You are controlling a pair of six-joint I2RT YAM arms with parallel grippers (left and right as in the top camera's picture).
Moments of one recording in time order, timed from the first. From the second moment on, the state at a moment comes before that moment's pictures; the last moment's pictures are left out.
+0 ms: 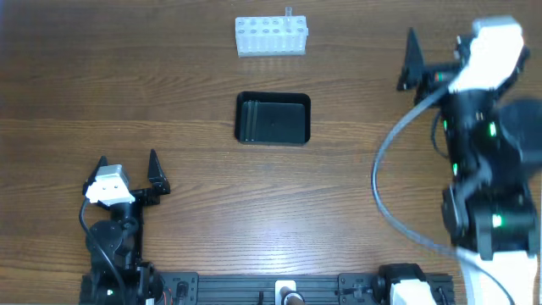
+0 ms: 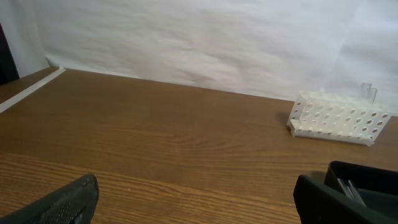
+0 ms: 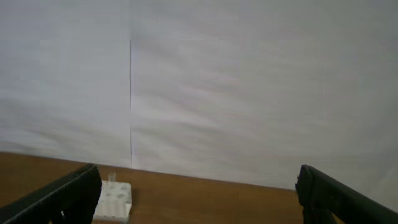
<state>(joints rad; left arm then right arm) 0.06 0.01 0.01 -0.07 -0.06 -0.11 0.05 0.99 1.25 -0.30 0.02 -0.13</state>
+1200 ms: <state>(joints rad) 0.06 0.01 0.01 -0.07 -0.06 -0.11 0.40 2.11 1.76 -0.14 0.37 0.12</state>
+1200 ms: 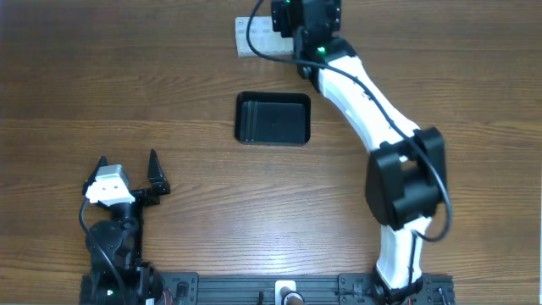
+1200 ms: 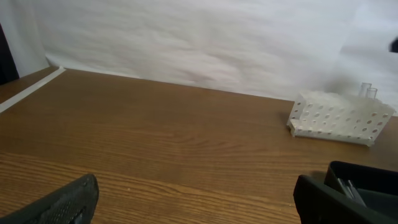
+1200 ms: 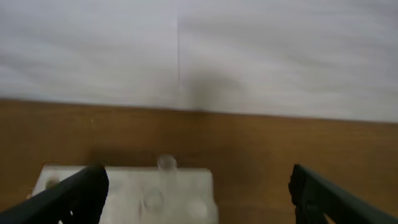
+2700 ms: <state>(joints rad) 0.06 0.01 0.01 -0.07 -0.06 -0.11 0.43 2.39 1.98 -0.28 0.39 0.23</state>
